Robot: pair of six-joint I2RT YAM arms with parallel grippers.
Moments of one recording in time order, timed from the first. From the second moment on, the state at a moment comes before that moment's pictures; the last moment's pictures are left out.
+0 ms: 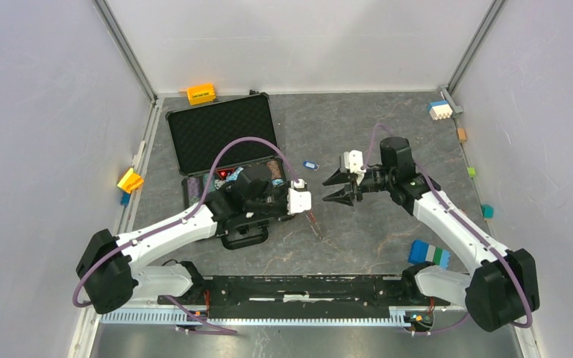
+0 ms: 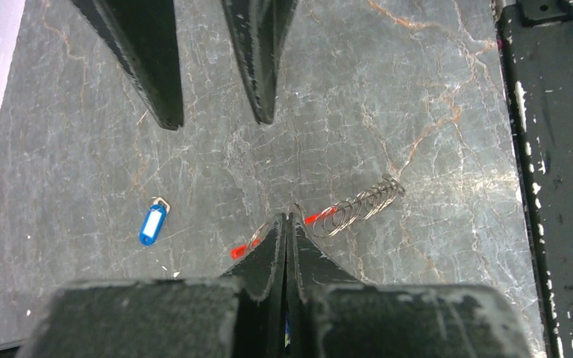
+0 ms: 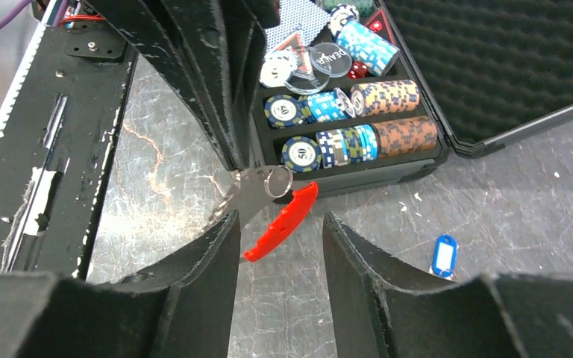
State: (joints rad) left arm -0.87 1.20 0.80 -0.07 0.47 0.63; right arm 0.36 1.17 0.81 -0.23 -1.09 -0.67
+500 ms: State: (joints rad) left arm -0.87 1.20 0.80 0.02 0.47 0.54; right arm 0.48 1.25 0.73 -0.11 -1.02 -0.61
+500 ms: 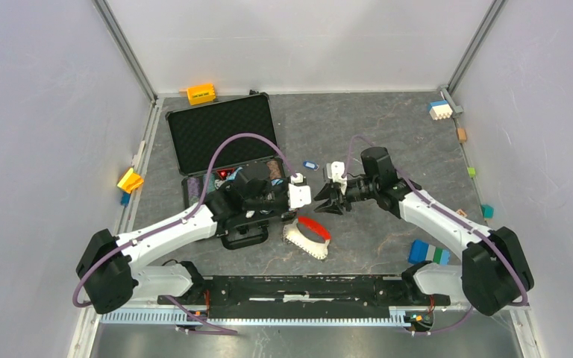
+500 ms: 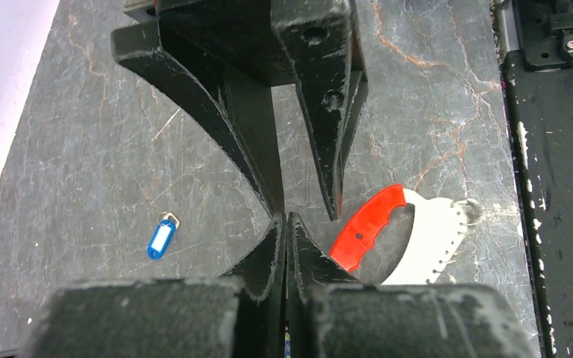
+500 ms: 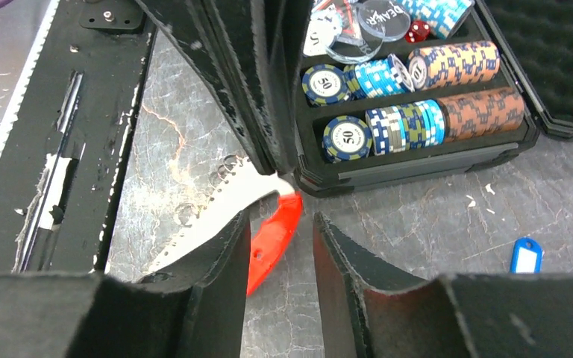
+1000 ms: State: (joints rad) left arm -0.75 1.00 0.64 -0.19 0.48 0.62; right arm 0.62 1.25 0.69 -0.21 -0.86 -0.76
